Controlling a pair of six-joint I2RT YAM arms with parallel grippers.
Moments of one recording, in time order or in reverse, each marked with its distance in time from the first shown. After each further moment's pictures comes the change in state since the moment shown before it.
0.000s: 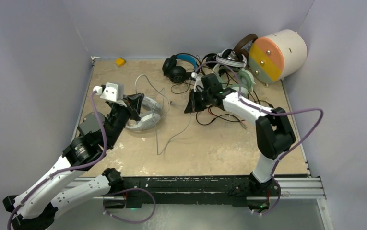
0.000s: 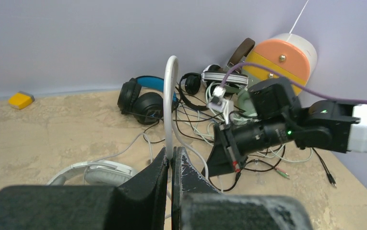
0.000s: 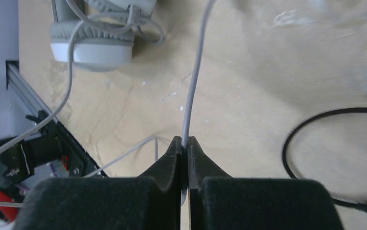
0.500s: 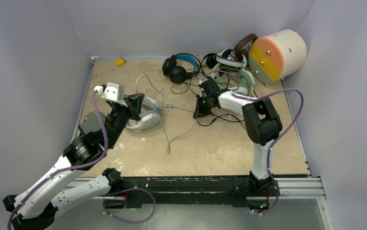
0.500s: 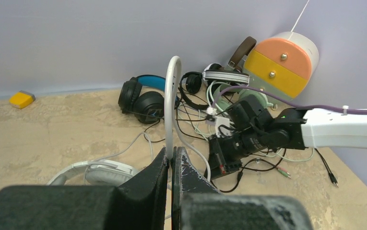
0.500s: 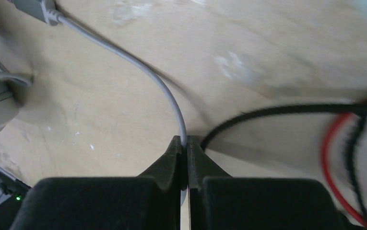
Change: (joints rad) left arm 0.000 -0.002 0.000 -0.001 -0.006 0.003; right arm -0.028 0.274 0.067 -0.065 0.145 0.088
